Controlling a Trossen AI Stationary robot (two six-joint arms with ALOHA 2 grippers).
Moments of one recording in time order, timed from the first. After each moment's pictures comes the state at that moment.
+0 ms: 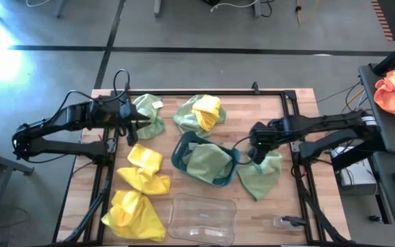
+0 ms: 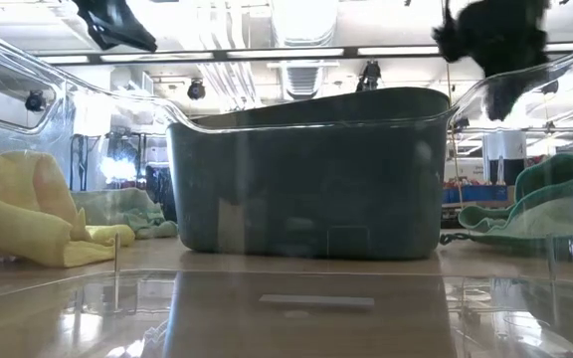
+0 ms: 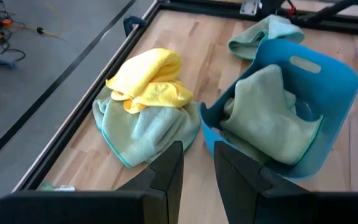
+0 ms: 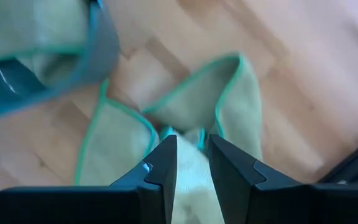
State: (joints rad) left arm 0.23 0.78 0.99 -0.78 -0.09 -0.02; right arm 0.05 1.22 1.07 -1.21 0.08 0.82
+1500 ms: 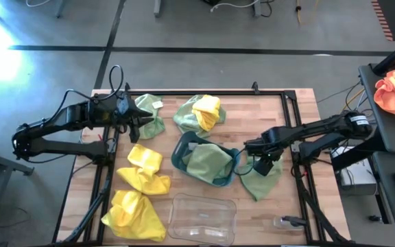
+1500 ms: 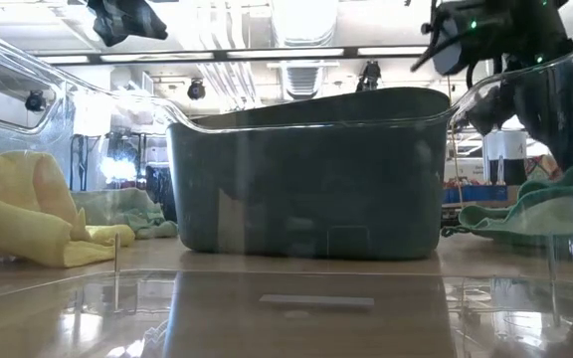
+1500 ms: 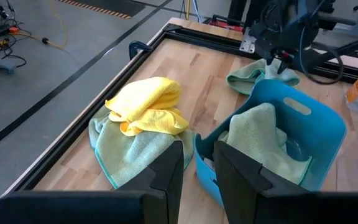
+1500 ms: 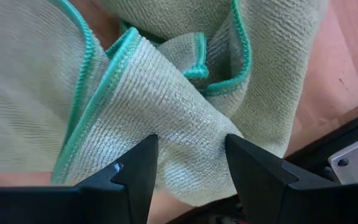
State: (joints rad) left arm 0.23 0.78 0.99 -0.67 -0.10 -0.11; right arm 0.05 1.37 0.85 -1.19 -0.14 0.74
